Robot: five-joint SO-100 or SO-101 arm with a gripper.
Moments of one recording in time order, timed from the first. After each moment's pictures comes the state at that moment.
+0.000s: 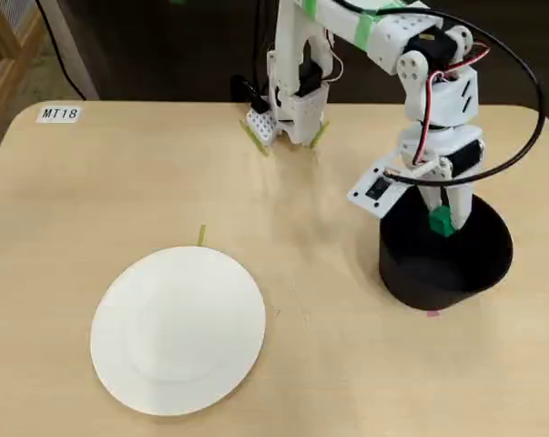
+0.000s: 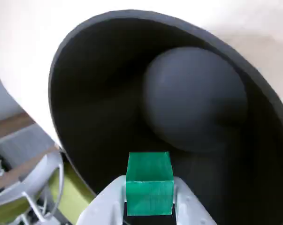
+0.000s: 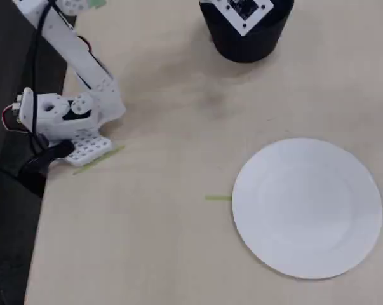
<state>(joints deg) -38.8 99.6 98.8 57.8 1.7</state>
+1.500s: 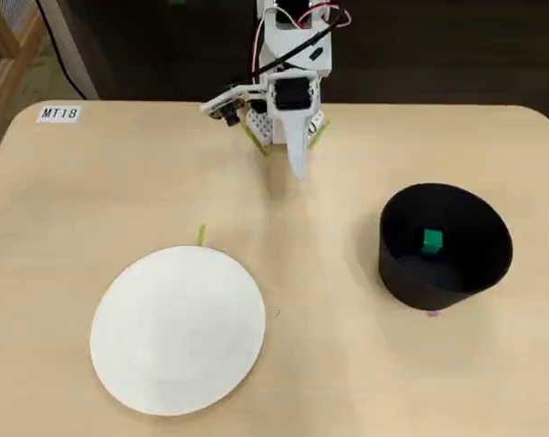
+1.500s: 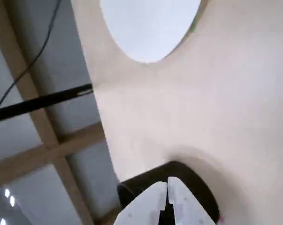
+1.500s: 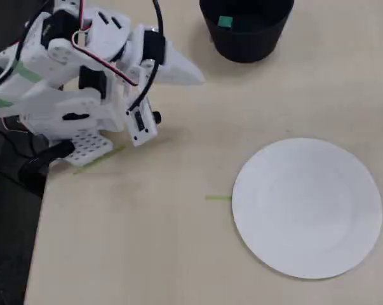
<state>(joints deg) -4.0 183.3 154.2 70.4 4.5</state>
